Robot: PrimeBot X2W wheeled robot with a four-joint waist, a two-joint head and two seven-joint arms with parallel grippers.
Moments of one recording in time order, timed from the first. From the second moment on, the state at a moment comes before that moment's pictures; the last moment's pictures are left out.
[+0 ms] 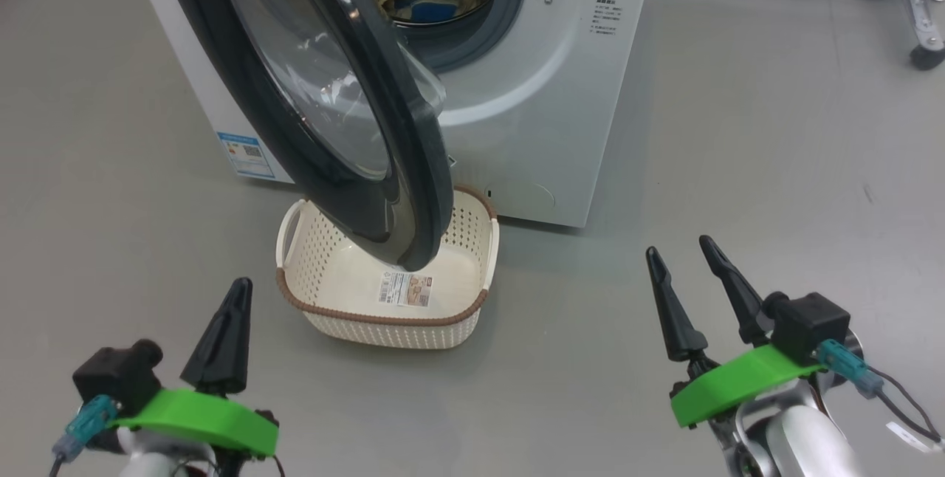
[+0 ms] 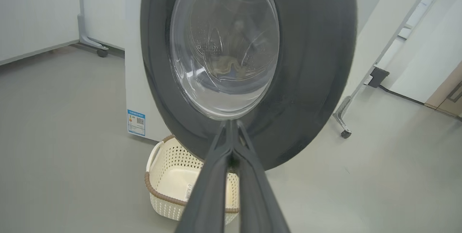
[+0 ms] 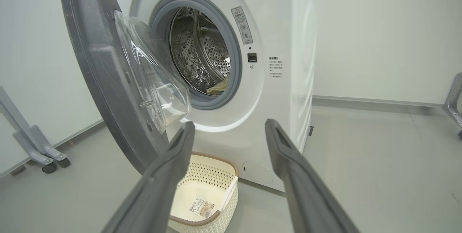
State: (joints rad) left arm -0.16 0.34 -0.37 0.18 -0.68 -0.13 -0.25; right arm -0.08 -0.05 0.21 0.17 0.24 0.13 -0.25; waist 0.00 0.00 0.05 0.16
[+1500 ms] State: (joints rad) left arm -0.11 0.21 -0.33 0.16 -0.40 -0.13 -0.25; right arm -0.06 -0.05 0.05 0.17 0.22 0.13 -0.25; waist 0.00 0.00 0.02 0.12
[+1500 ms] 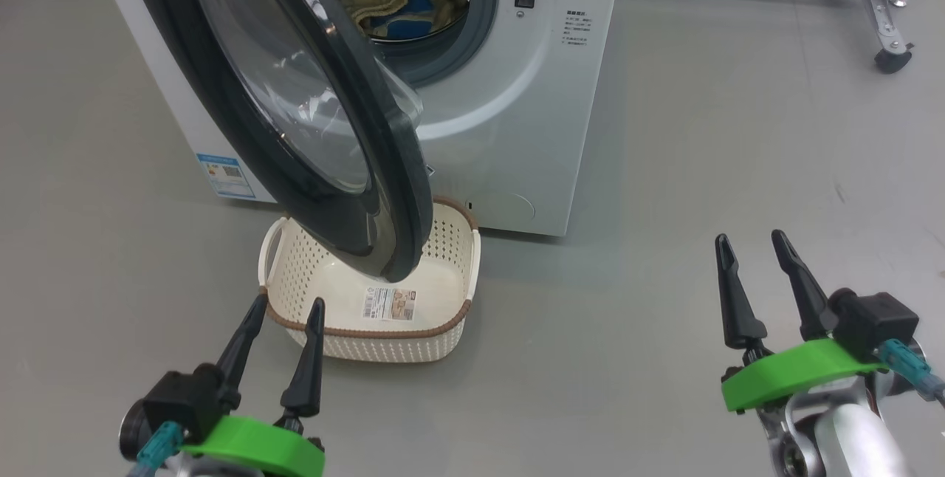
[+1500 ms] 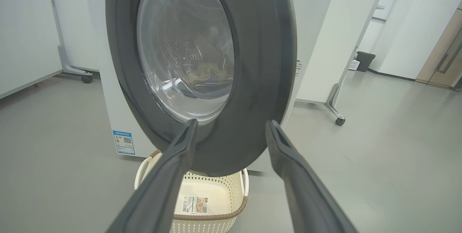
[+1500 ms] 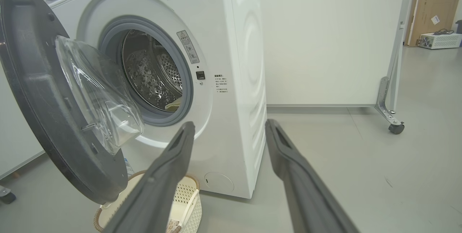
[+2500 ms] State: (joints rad) left arm -0.10 0.21 -0.32 0.17 -0.40 -0.13 -0.25; right arm -0.06 -0.05 0.05 0.18 0.22 0.13 -0.25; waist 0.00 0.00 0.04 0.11
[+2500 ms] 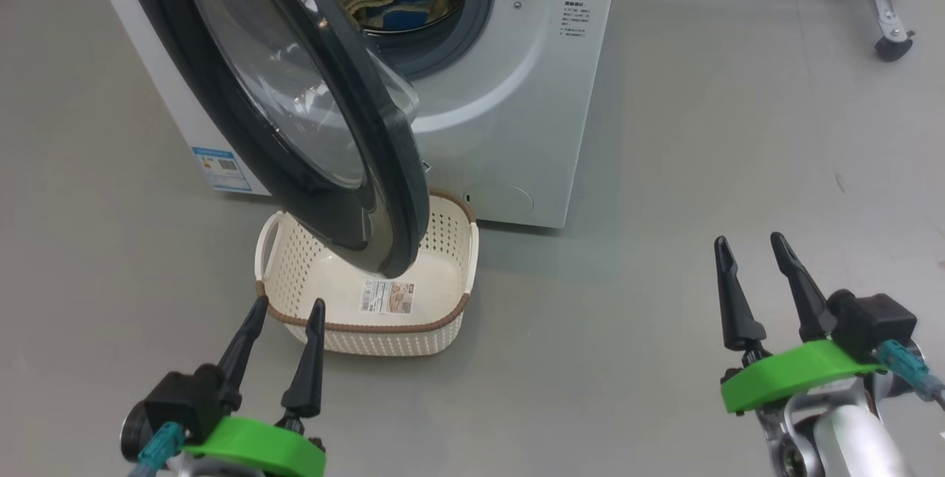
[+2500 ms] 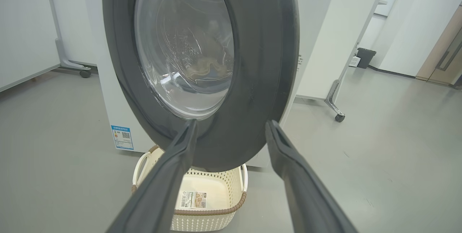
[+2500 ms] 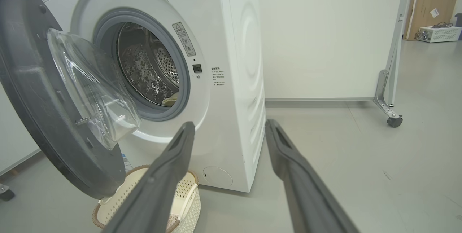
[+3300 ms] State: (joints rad) left arm -0.14 0.20 -0.34 0.17 -0.40 -0.13 -0.25; right arm -0.19 -0.05 0.12 0.05 0.19 0.13 -0.25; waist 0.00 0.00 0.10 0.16
